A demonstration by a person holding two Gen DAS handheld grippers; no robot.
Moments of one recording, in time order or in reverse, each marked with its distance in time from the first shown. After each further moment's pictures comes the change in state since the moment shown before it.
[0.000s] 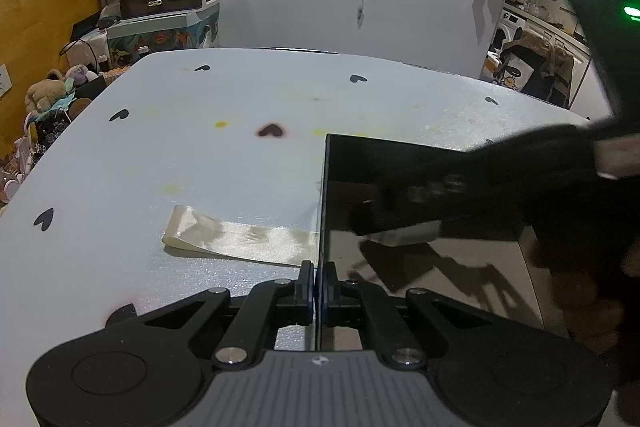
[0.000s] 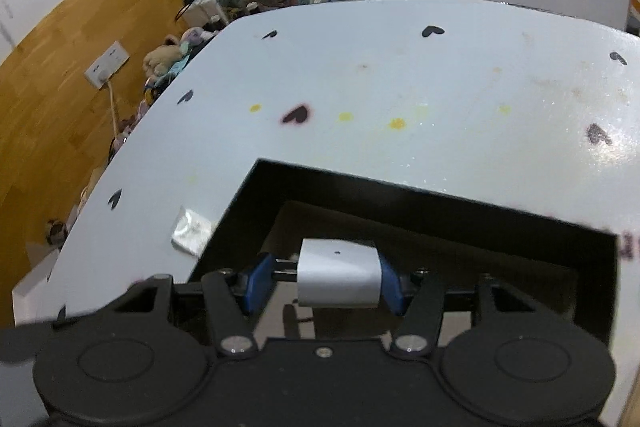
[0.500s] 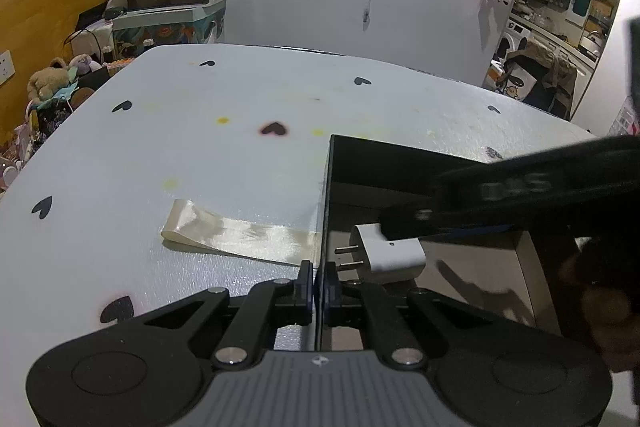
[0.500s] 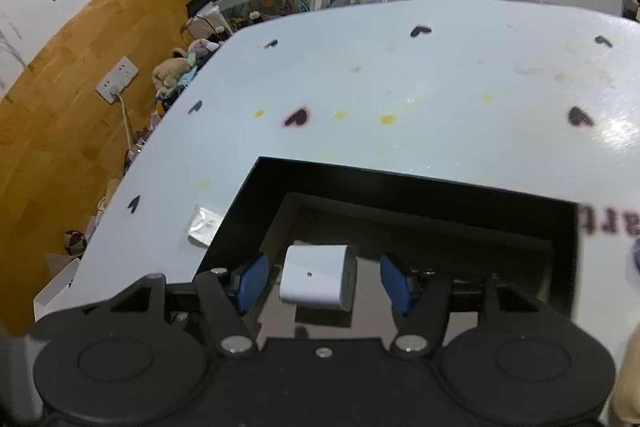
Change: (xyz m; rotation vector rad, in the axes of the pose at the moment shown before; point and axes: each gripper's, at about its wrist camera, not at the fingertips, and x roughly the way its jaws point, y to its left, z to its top) left arm -0.001 0.002 -0.001 -0.046 -0.003 -0.008; right arm -0.036 -0.020 -0.008 0.043 0.002 0.063
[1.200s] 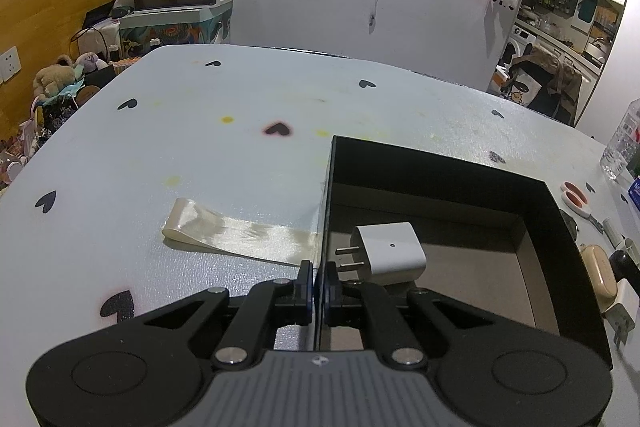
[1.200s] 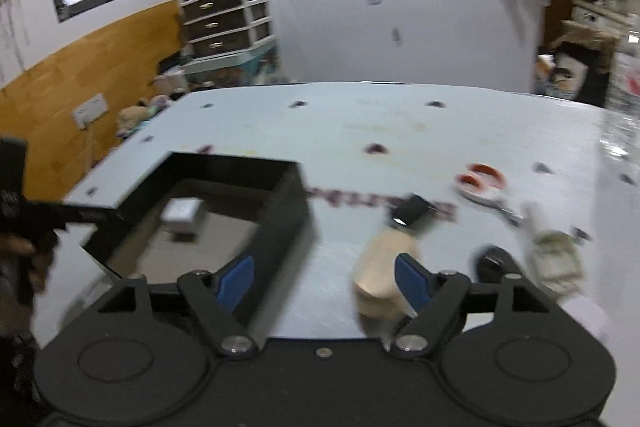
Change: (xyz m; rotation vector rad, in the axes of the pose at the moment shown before) left arm -0.001 -0.001 -0.001 -0.019 -0.010 0.011; right arm -0.157 -0.098 -0.112 -0.107 -0.284 -0.217
